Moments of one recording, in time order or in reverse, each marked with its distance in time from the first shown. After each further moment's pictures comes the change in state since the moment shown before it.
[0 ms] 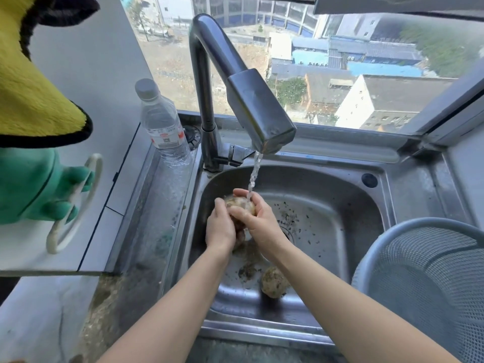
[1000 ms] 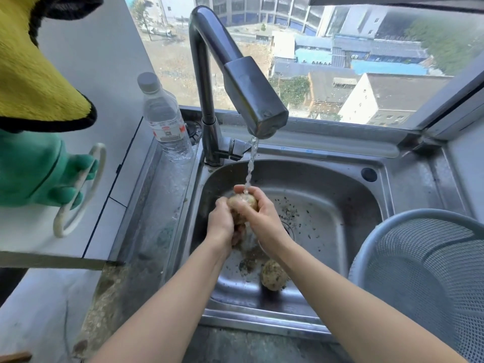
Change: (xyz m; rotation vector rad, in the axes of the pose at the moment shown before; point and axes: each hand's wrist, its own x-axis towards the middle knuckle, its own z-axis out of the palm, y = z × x) left_hand -0.002 -0.005 -0.002 -0.008 -0.065 -0.064; right_hand -0.018 -0.008 0.001 -0.054 0.002 -0.054
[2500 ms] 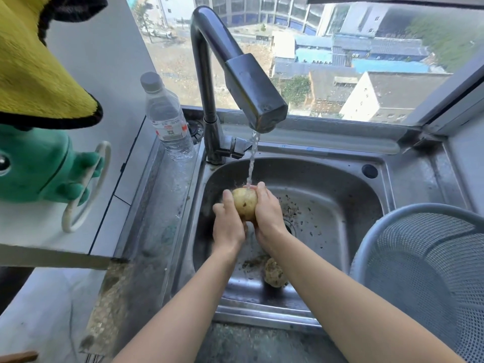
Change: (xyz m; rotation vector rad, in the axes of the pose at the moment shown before) left_hand -0.017 -0.010 0.004 0.133 0.108 0.243; right_hand 0.009 -0.007 0.014 0.227 0.311 0.184
